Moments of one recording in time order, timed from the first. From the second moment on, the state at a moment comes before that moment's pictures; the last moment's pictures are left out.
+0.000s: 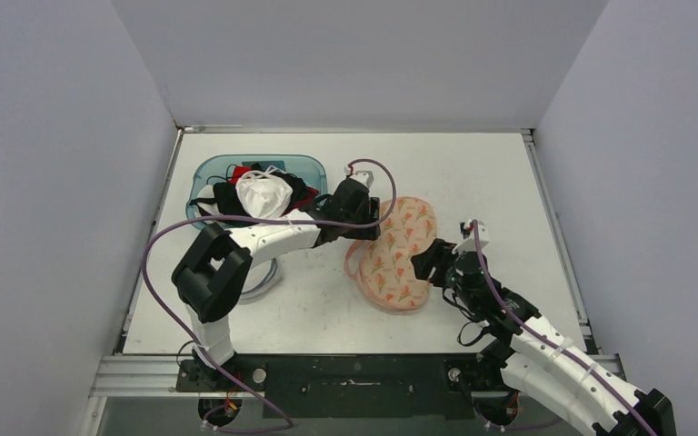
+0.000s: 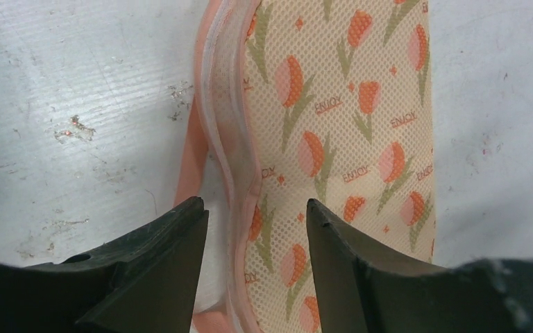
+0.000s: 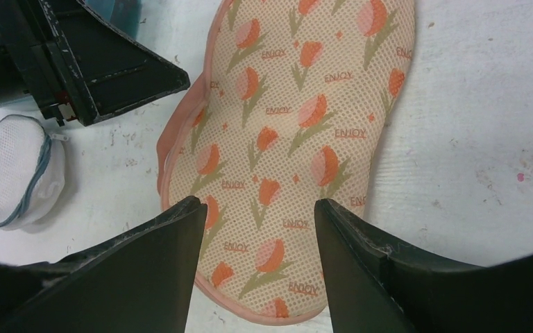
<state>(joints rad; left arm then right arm) -0.78 1.83 1.26 -0.20 -0.07 -0.59 0.63 0.67 0.39 -0.20 0.23 0.66</state>
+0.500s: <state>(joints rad) -0.79 1.94 1.35 -0.21 -0.04 -0.56 0.63 0.63 0.37 -0.20 0.24 0.64</state>
